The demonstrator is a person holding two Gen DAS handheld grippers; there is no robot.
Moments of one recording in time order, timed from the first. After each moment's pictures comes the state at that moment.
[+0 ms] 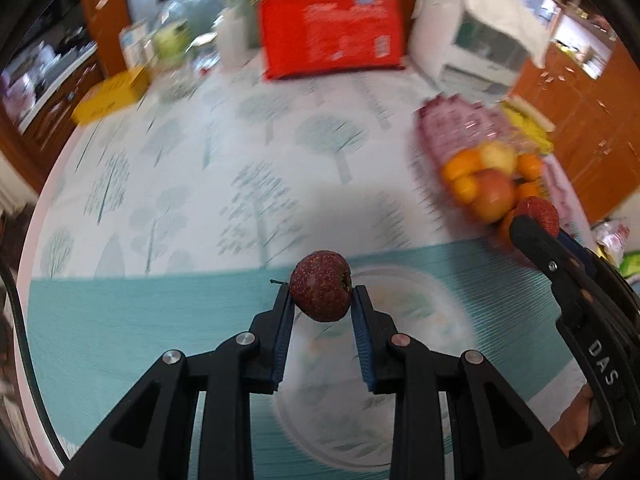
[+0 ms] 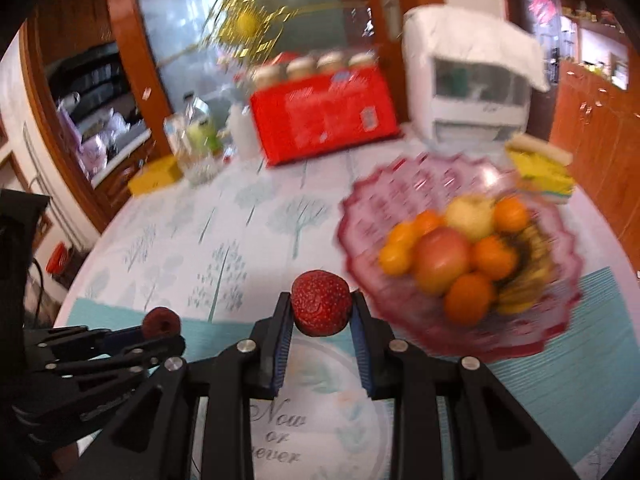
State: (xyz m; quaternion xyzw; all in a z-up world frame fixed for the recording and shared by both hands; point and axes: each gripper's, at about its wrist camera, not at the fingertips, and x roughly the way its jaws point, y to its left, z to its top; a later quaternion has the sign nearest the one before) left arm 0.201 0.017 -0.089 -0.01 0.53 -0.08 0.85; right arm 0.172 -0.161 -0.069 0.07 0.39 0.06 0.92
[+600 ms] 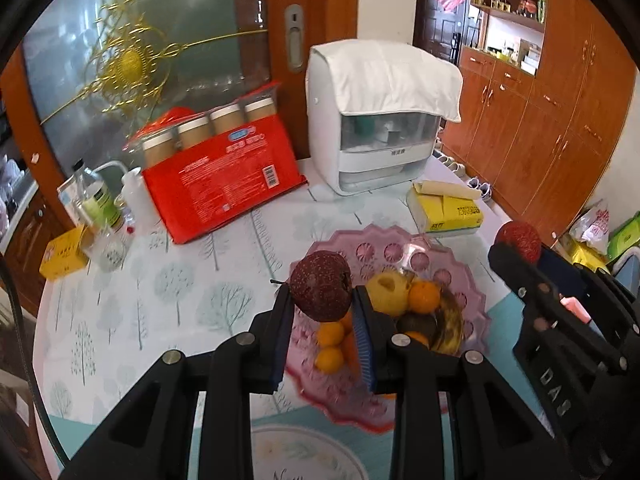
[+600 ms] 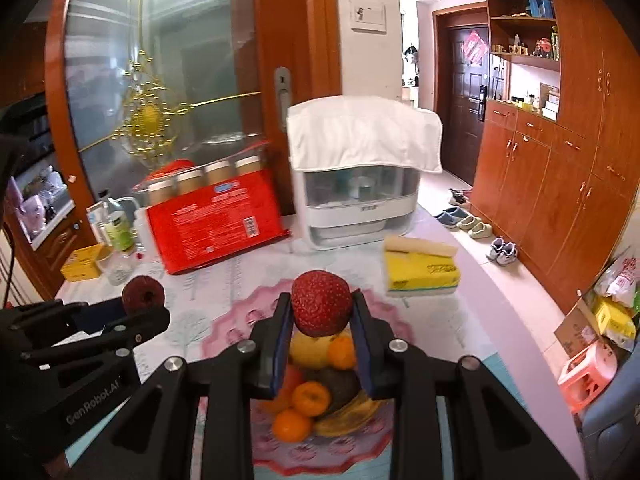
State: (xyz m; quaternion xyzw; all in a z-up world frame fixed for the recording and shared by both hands) left arm 0.285 -0.145 0.020 0.06 0.42 -0.15 0.89; right arm 0.234 -0.276 0.019 0.04 0.33 -0.07 0.94
